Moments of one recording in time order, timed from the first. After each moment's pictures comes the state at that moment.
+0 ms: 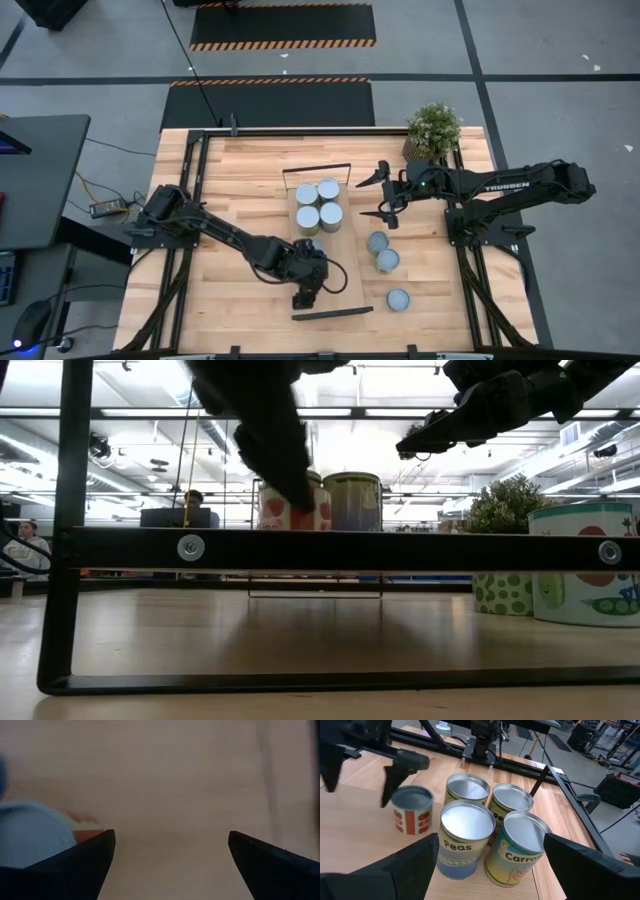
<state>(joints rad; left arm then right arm) -0.41 1.91 1.43 -0.58 -0.15 -0.41 -0.12 1.03 0.57 0.12 -0.13 -0.31</state>
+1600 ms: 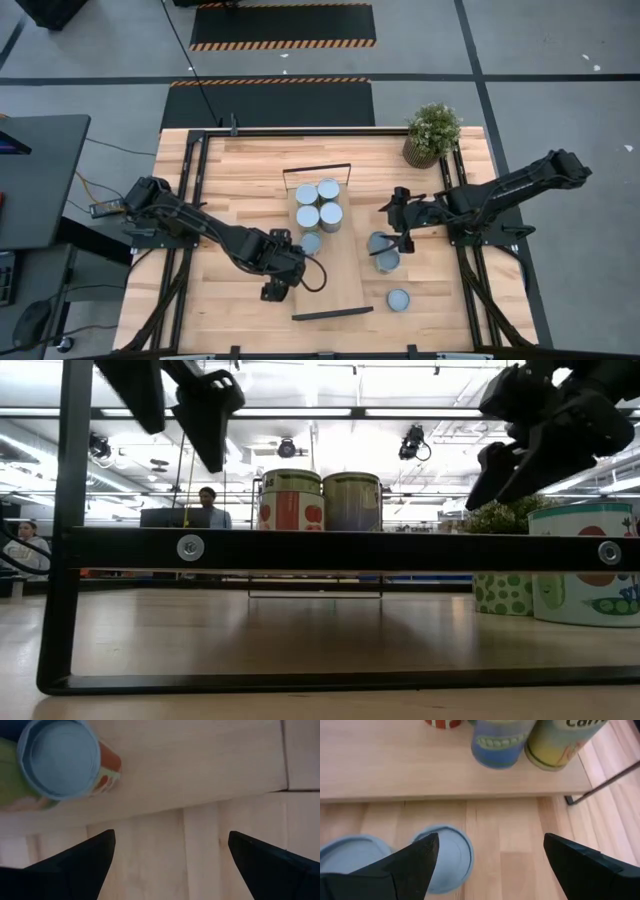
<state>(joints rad) -0.44 1.74 1.43 -0.96 -0.13 -0.32 0.22 1.01 0.57 -0.38 0.27 0.09</state>
